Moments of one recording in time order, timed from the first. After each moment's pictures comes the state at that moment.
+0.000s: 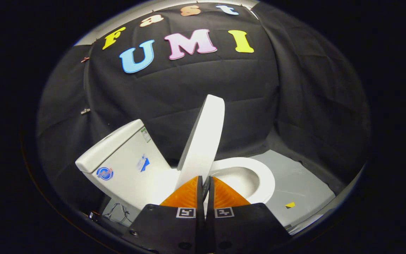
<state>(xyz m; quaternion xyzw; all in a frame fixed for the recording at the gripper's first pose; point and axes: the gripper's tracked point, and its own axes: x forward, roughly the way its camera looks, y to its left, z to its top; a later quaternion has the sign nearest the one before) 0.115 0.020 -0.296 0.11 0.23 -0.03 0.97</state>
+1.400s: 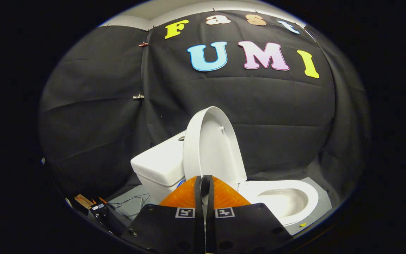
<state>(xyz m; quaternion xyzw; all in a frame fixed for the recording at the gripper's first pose) 0.134 0.228 -0.251 0.05 0.18 0.14 0.97</state>
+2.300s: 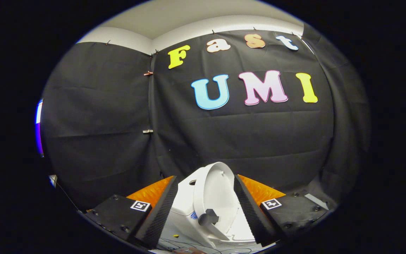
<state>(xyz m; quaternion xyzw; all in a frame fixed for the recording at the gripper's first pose) 0.099 0.183 -0.059 0.08 0.06 0.15 0.98</state>
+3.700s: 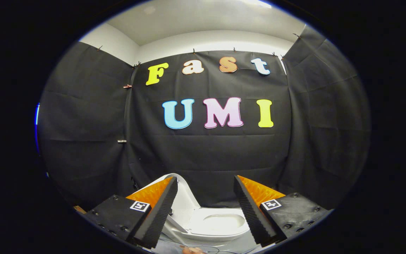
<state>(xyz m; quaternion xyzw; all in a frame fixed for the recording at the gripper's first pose) -0.010 0.031 0.021 0.04 0.03 0.03 1.00</state>
